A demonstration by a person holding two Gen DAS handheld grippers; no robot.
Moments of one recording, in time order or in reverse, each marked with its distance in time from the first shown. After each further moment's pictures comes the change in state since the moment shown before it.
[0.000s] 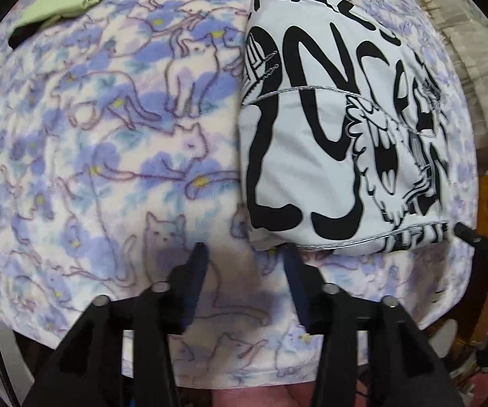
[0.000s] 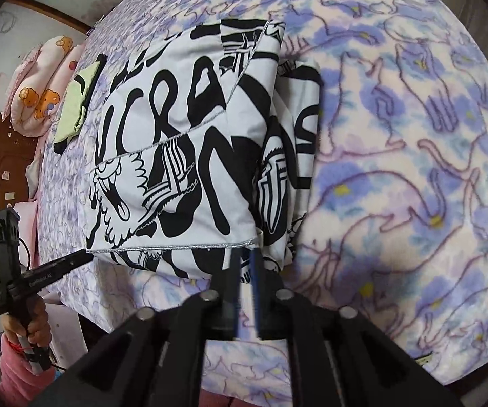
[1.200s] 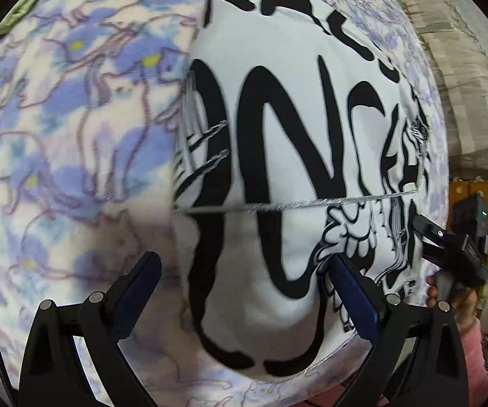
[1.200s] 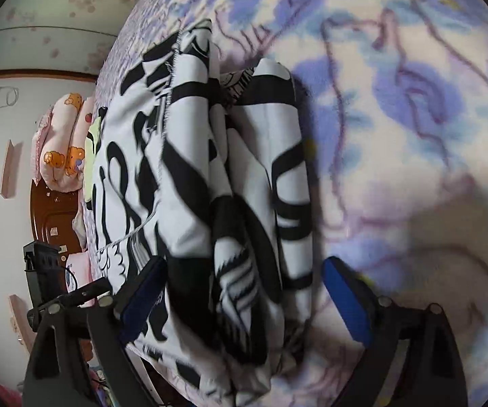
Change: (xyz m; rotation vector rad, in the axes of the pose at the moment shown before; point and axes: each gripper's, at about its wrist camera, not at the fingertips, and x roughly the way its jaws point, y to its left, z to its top) left arm 0.052 -0.016 0.108 0.023 0.068 -0.245; right arm 0.075 -0.069 0.065 0.193 -0.013 0.313
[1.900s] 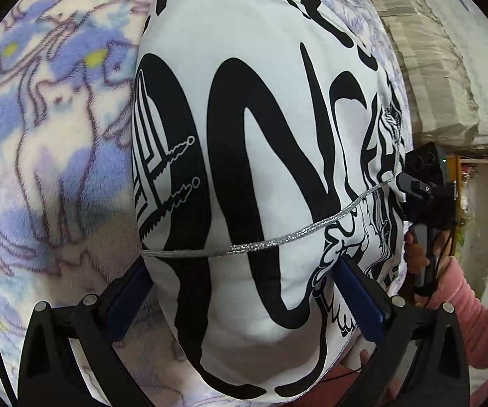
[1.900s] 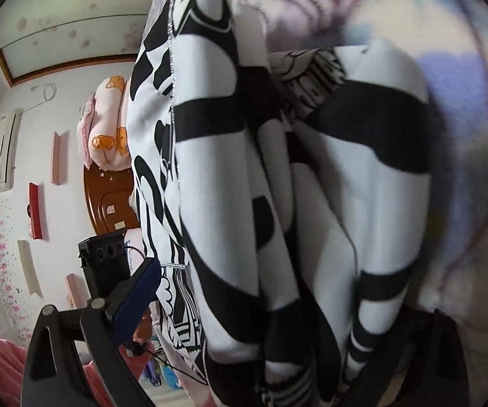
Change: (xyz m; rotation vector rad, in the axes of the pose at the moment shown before) left arm 0.031 0.023 0.034 0.093 0.063 -0.202; right arm 0.038 -0.004 0.043 0.008 0.184 0.302
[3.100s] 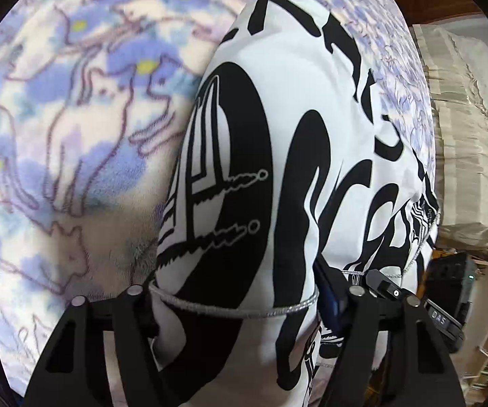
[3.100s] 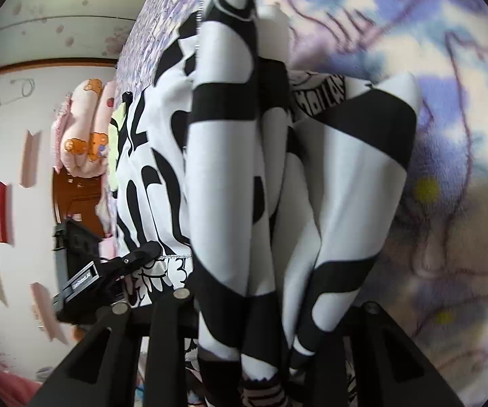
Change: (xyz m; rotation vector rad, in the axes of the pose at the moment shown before) left arm 0.002 -0.016 0.002 -0.343 -0.213 0.112; right arm -0.018 0.055 -0.029 -0.055 -0.098 -0.237
